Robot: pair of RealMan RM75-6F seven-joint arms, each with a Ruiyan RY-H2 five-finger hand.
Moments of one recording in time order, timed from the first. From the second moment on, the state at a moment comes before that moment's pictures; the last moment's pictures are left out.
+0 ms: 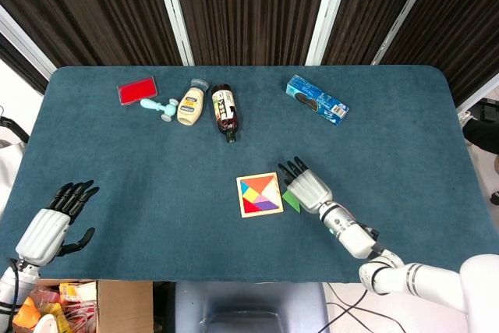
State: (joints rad) left arm -0.27 -1.12 0.05 -1.47 1.69 1.42 -0.24; right arm 0.77 -1.57 0.11 -1.31 -1.20 0.77 -0.76
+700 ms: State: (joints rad) left arm -0.27 -1.12 0.05 -1.47 1.69 1.42 -0.26; right arm 0.80 -1.59 0.07 -1.32 -1.15 0.79 -0.79
